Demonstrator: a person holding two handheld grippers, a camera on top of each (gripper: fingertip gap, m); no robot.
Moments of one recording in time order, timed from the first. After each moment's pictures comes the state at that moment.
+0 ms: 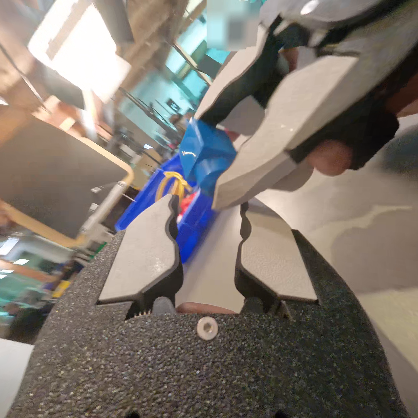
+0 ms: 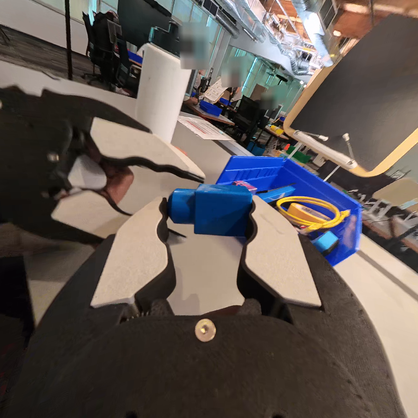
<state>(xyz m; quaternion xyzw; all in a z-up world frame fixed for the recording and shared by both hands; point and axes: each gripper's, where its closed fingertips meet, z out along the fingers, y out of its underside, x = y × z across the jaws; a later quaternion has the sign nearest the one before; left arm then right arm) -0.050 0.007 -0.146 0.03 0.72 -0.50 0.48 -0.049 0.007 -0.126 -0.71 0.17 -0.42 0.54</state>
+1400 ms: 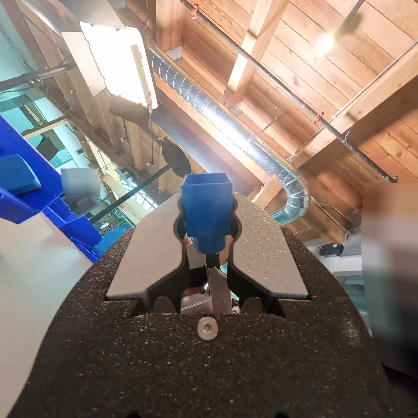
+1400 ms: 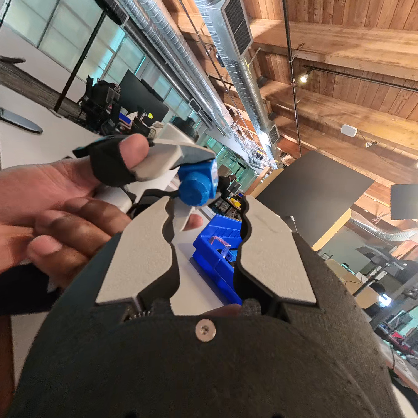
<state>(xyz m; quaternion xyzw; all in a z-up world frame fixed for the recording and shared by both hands) -0.068 0.032 -0.071 -0.28 0.25 -0.88 -0.29 -0.090 0.026 -0.090 -0.60 0.04 -0.55 0.58</state>
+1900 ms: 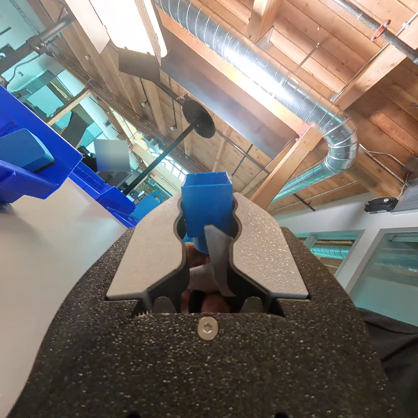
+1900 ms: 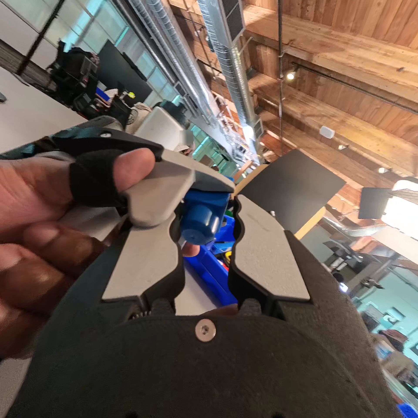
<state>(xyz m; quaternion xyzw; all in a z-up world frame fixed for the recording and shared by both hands) -0.086 -0.007 -0.088 -0.27 0.38 -0.85 -0.24 -0.085 0.023 -0.091 -0.60 0.04 -0.59 0.54</state>
